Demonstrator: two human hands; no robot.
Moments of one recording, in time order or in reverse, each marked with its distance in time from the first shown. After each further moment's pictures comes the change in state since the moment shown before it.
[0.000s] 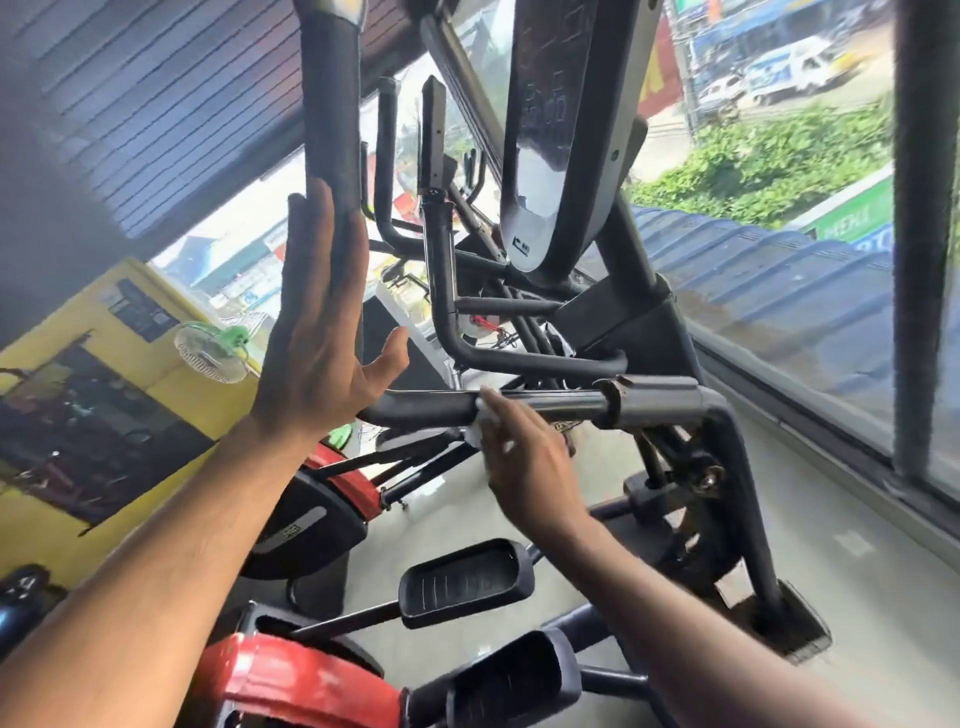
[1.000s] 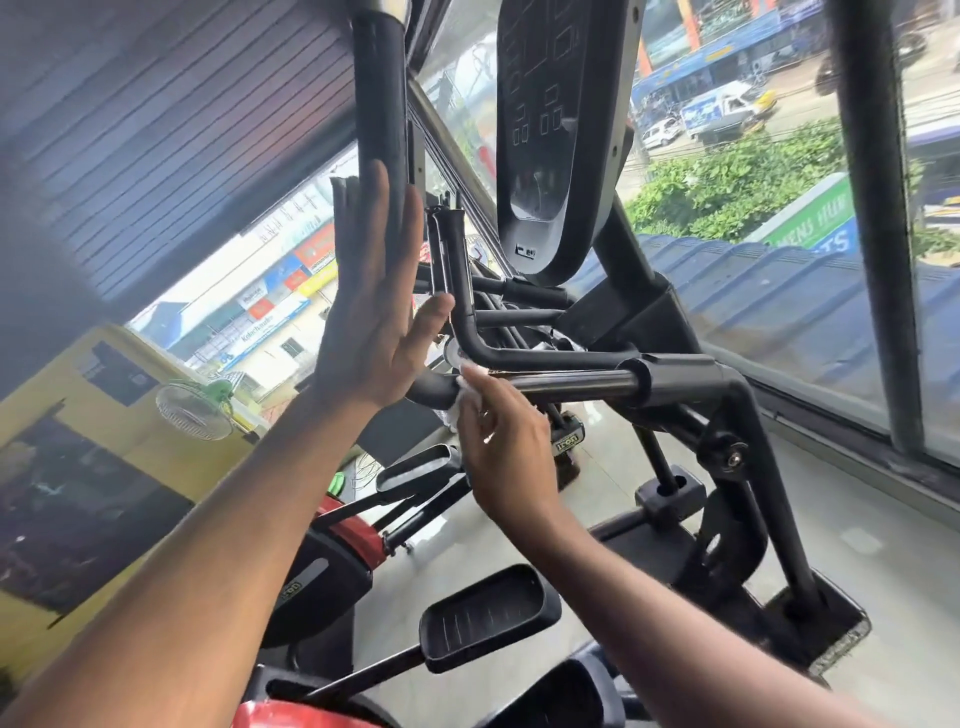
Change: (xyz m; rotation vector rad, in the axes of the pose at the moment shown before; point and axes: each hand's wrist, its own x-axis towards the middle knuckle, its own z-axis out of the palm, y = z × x) left_hand -0.001 -0.023 0.016 -0.154 0.038 0.163; right_hand -0.008 -0.064 0.060 0.101 0.263 0.044
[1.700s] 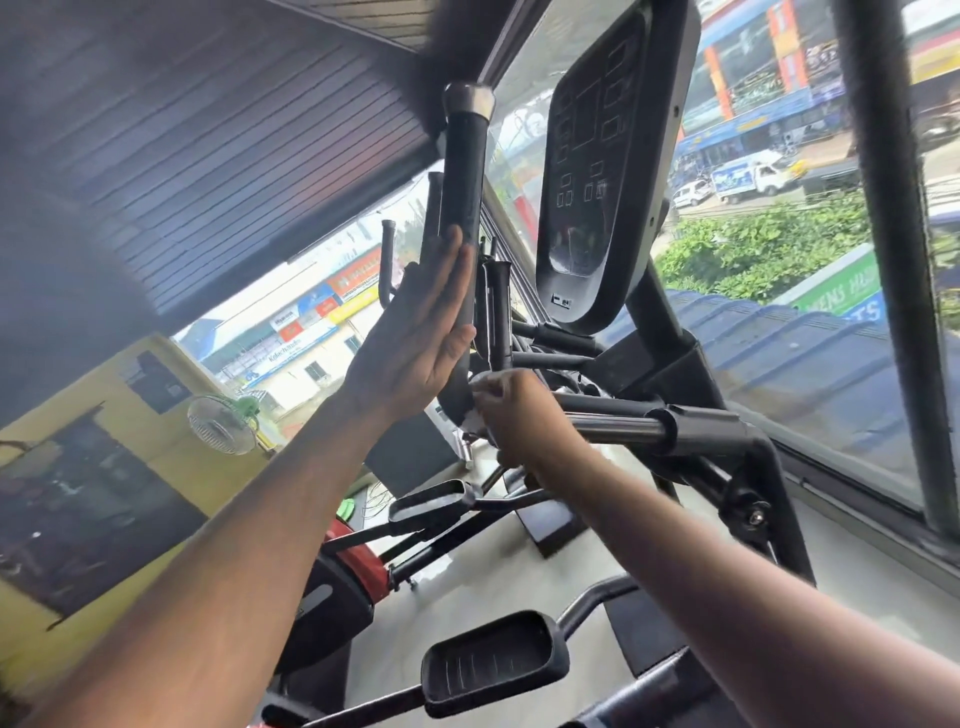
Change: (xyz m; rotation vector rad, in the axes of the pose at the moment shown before) left_hand -0.007 -0.027 -0.026 0.083 -0.146 0.011; right_hand 0.068 -0.052 -0.011 0.031 -0.477 0.303
